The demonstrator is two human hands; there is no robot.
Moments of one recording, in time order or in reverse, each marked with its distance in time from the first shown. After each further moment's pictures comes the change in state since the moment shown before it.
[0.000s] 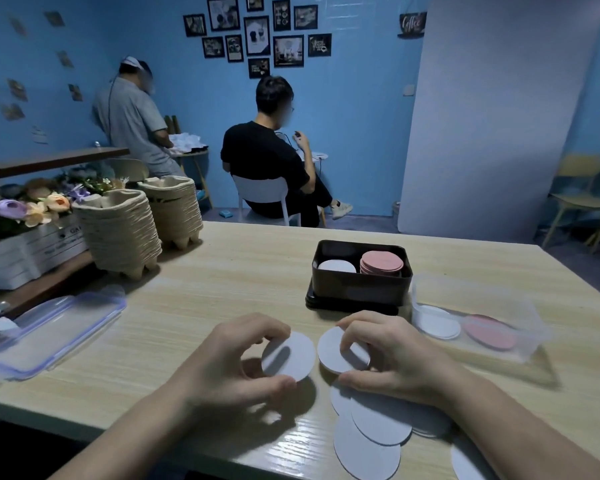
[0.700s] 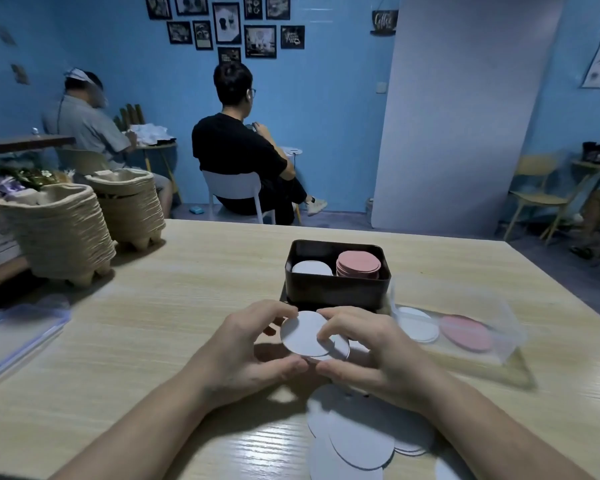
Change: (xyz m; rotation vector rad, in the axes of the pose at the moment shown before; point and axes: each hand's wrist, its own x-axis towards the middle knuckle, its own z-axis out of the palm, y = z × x) left_hand 0.055 -0.026 0.047 -0.149 0.081 0.090; right_hand 0.001 0.004 -0.003 0.110 0.109 0.025
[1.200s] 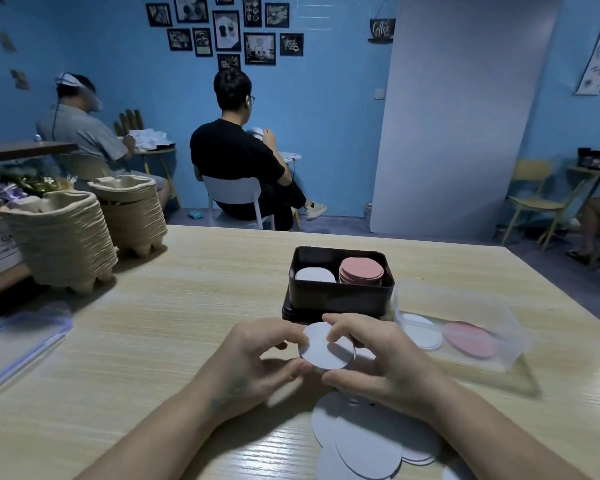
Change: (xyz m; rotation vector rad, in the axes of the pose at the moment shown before) left_hand -0.001 0.002 0.005 -0.029 0.030 0.073; right_hand 0.000 0.000 0.001 0.003 0.045 0.055
